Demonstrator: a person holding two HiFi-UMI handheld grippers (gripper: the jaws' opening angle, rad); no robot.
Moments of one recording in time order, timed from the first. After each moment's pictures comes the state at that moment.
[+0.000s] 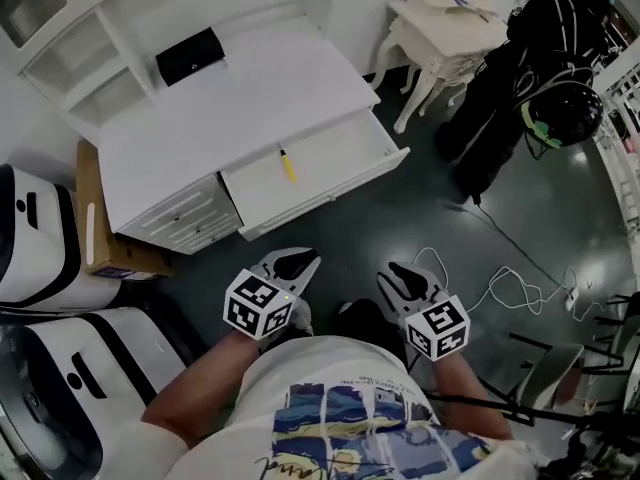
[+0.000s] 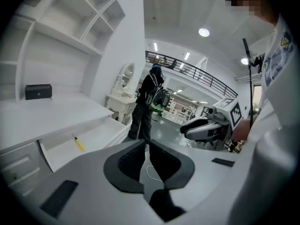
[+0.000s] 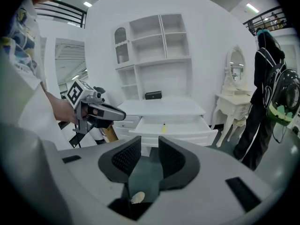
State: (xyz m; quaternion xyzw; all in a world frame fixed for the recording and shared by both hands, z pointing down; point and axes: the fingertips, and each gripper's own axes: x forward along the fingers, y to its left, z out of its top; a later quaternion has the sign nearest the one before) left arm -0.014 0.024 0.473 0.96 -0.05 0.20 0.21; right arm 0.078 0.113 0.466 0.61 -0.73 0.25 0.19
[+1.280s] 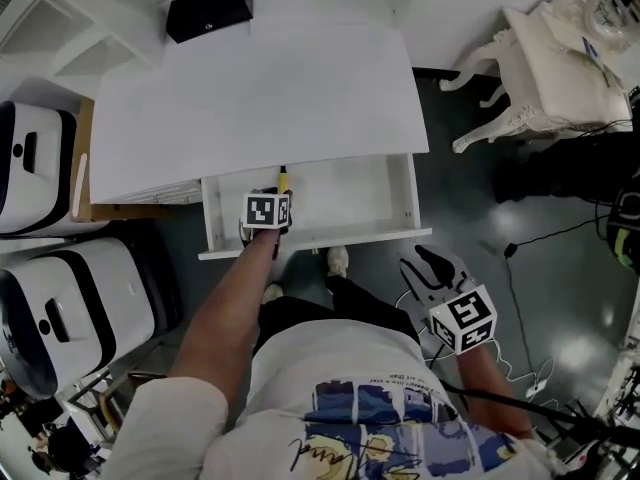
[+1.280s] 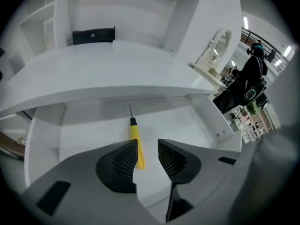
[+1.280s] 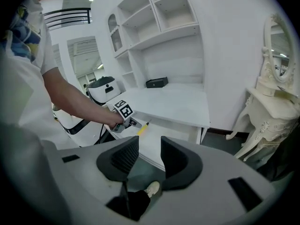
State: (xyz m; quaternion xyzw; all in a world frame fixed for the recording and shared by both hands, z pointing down) left arm 0.070 -0.271 0.751 0.73 -0.41 0.39 0.39; right arm 0.304 -0.110 0.529 0.43 -0.82 0.28 0.27
